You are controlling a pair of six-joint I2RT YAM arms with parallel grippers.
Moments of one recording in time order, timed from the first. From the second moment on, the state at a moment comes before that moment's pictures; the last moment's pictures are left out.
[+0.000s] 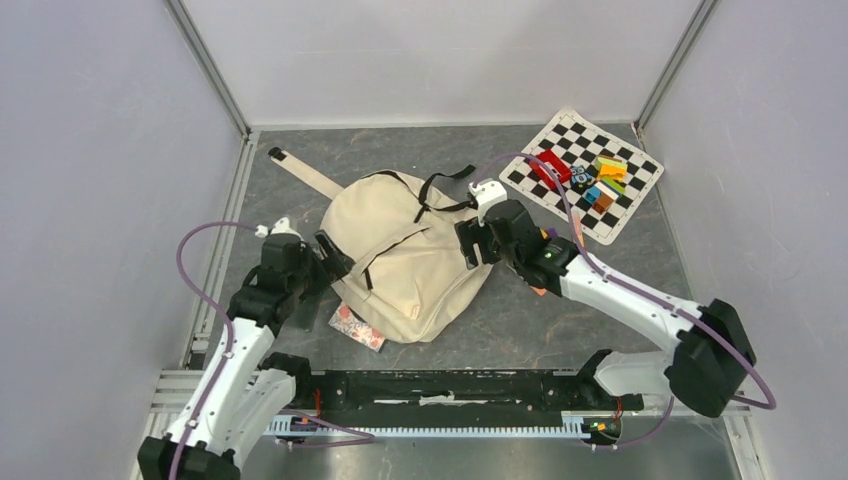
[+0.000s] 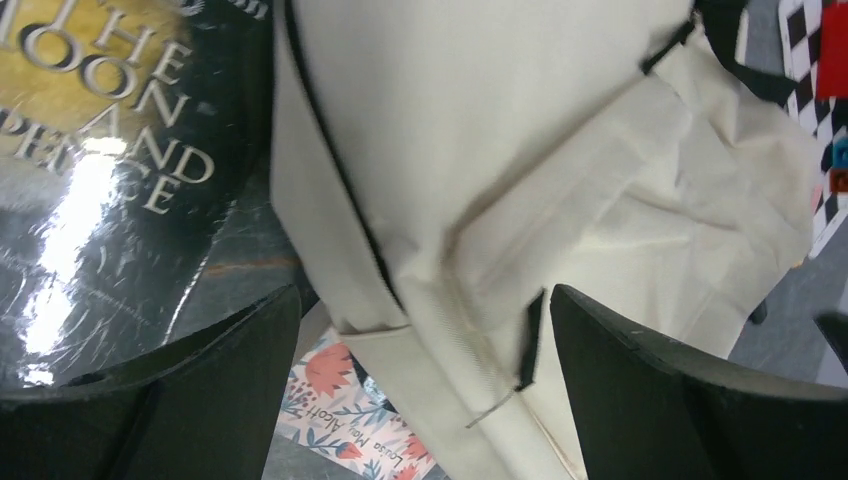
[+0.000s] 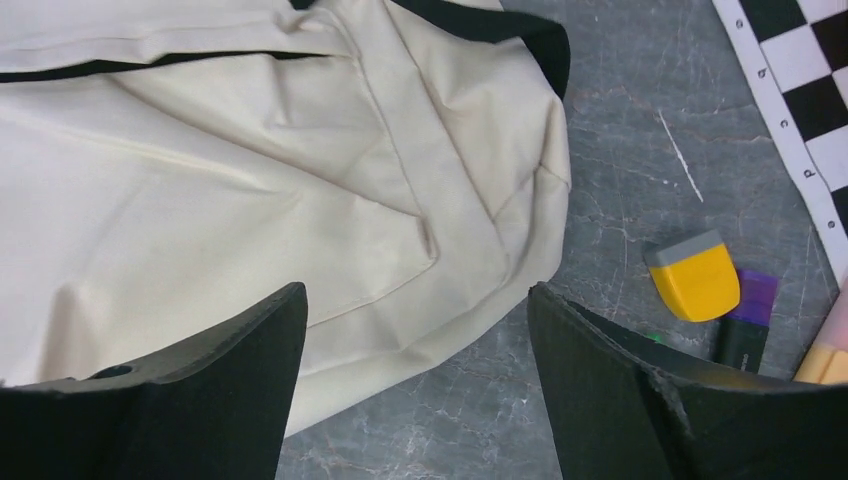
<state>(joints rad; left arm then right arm) -0.23 0.74 0.60 -0.57 -0.01 -0.69 0.75 1.30 0.90 -0.26 0.23 0.17</state>
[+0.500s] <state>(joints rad) -0.04 0.67 0.42 -0.40 0.14 -0.86 1.10 1.42 1.08 -0.29 0.25 0.19</state>
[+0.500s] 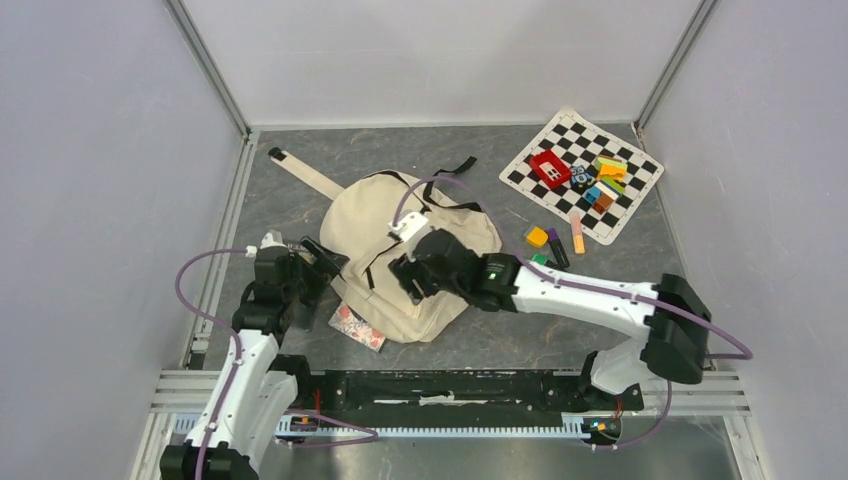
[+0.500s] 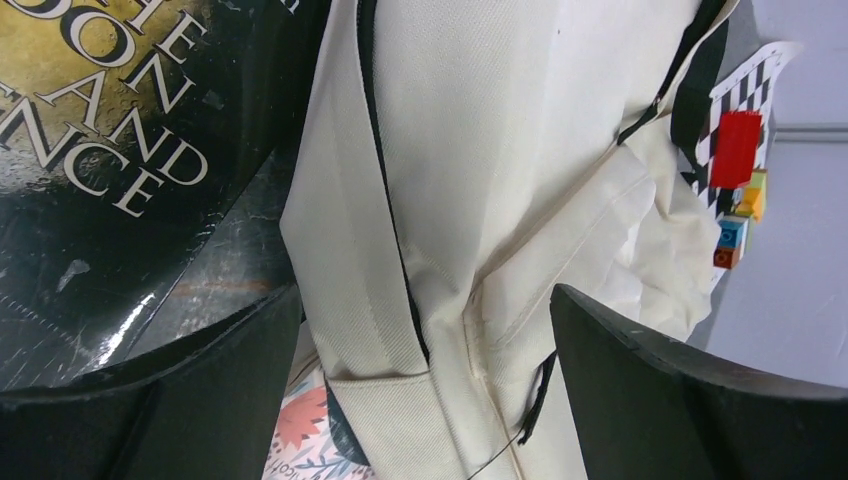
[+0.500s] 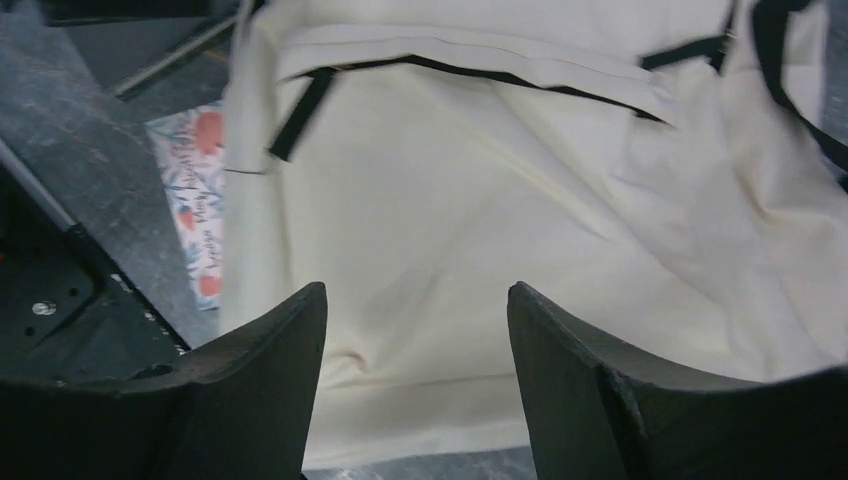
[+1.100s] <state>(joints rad) -0.04 0.83 0.34 -0.21 0.14 -0.91 1.27 1.94 1.57 -0.39 0.43 0.17</state>
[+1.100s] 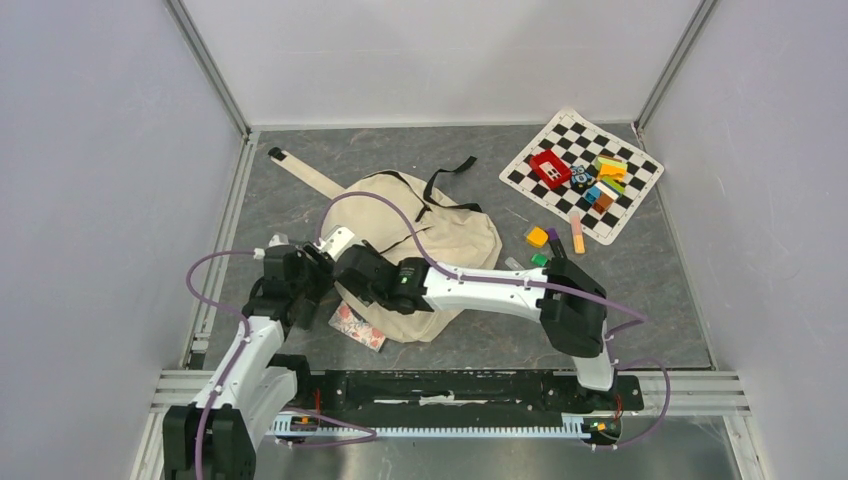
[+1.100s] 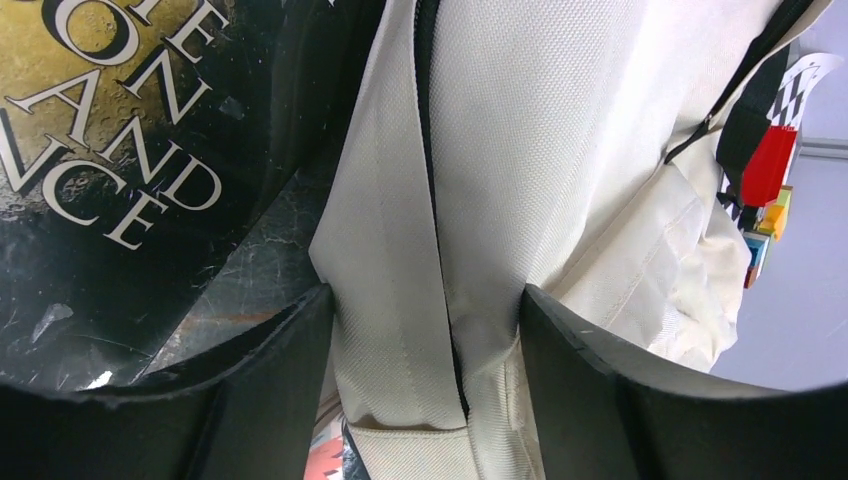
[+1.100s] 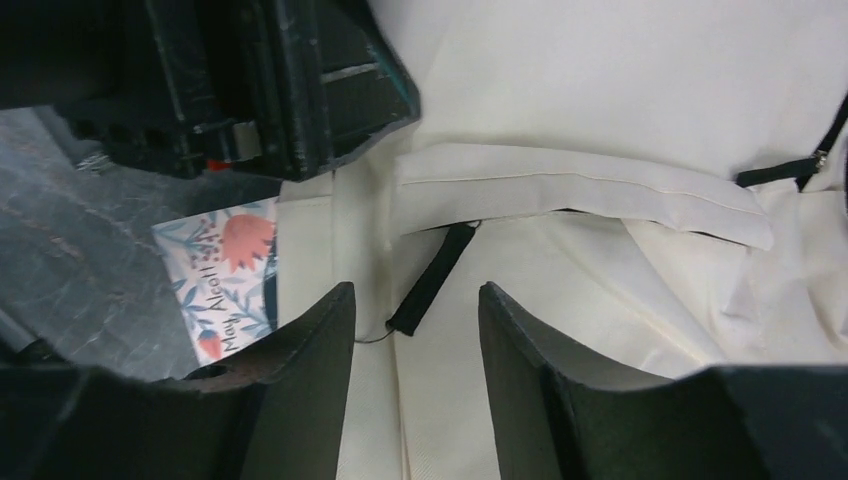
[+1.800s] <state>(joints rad) -0.04 0.88 0.32 -0.12 0.18 -0.90 1.27 2.03 1.62 -0.44 0.51 0.13</state>
